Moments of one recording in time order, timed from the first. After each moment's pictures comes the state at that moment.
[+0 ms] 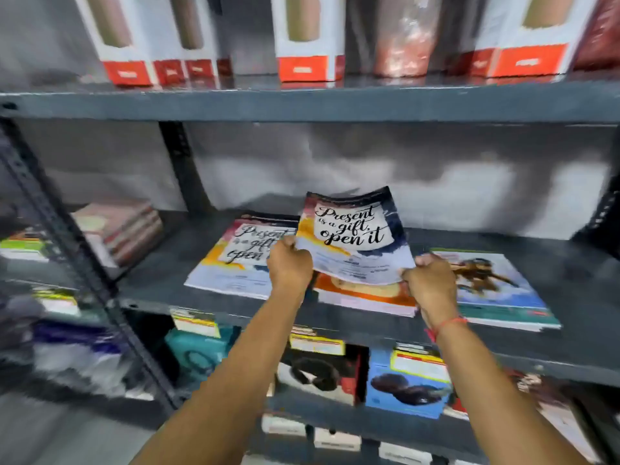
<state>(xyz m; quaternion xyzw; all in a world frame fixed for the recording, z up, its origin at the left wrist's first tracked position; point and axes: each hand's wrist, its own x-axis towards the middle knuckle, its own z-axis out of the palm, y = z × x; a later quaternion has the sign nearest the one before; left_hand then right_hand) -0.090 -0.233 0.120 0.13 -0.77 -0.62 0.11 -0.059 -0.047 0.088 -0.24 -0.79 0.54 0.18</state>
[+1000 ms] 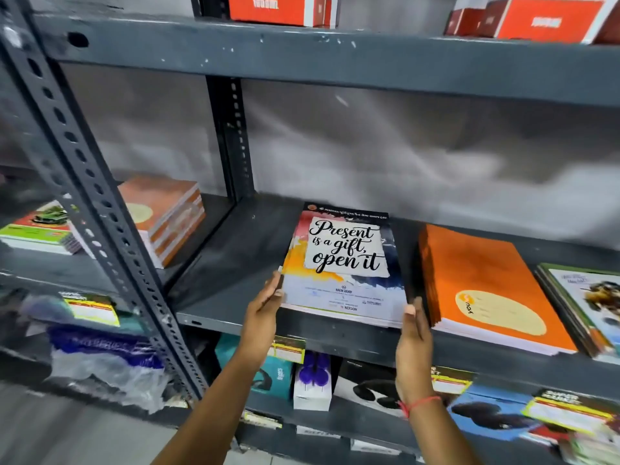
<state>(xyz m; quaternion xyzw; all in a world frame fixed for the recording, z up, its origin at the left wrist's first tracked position) -0.160 -0.471 0.007 0.01 -0.68 -0.74 -0.01 -0.111 -0.271 -0.009 -0.23 -0.63 0.71 0.20</state>
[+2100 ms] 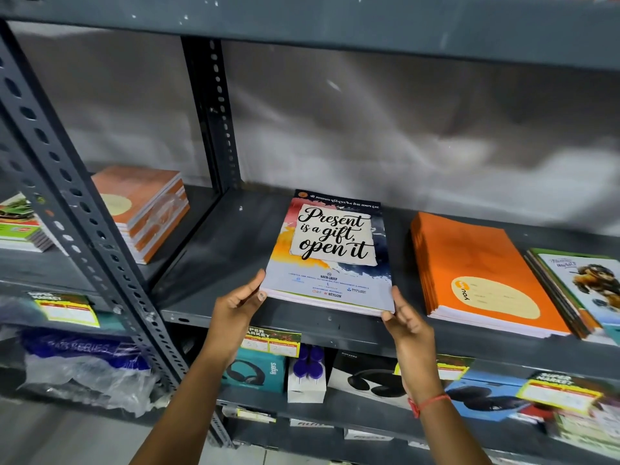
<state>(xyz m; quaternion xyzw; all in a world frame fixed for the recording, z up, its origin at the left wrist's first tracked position) -0.172 -0.506 -0.016 -0.05 -0.68 -0.73 -0.01 -0.103 -0.257 -0.024 -0.12 -0.68 0.71 0.15</state>
